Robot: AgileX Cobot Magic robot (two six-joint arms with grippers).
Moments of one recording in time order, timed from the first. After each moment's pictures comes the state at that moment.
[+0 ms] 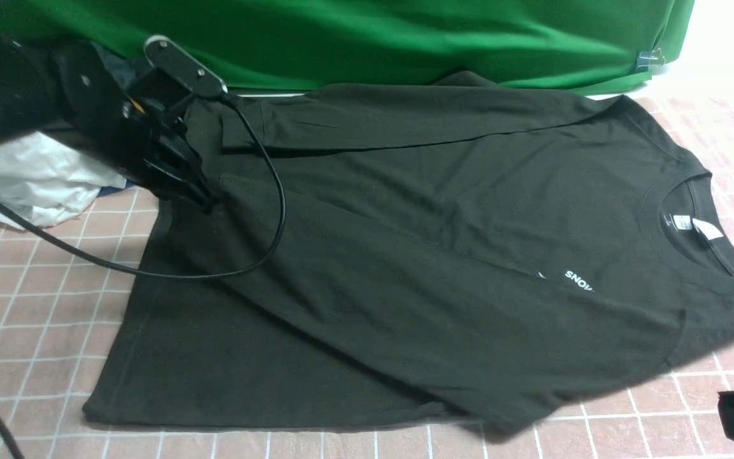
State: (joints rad) right arm 0.69 0.60 -0.79 0.16 0.93 -0.12; left arm -0.07 1.83 -1.27 -0.09 0.53 0.69
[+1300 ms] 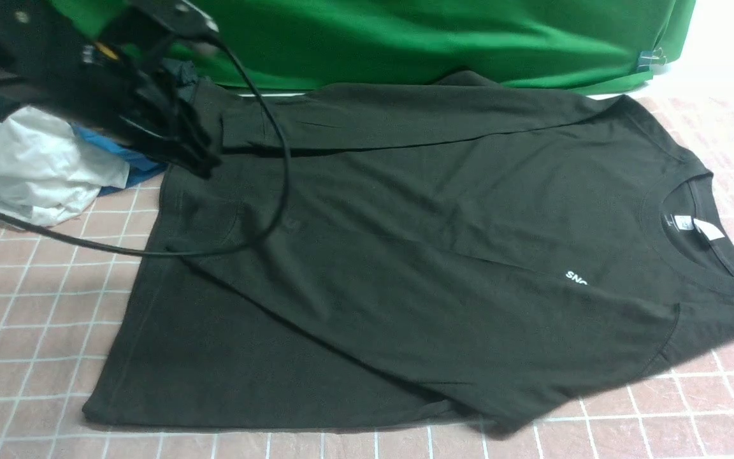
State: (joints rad) right arm 0.69 0.74 -0.89 -0.19 0.91 0.20; left arm -0.14 1.67 -1.32 -0.21 0.68 0.79
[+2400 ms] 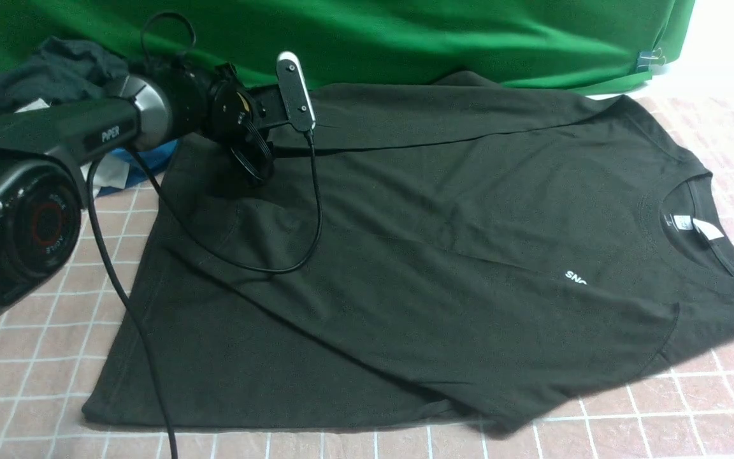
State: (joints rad) right arm 0.69 0.85 -1.04 -0.23 1.06 0.19; left arm -0.16 2.35 -1.80 0.21 0.34 1.00
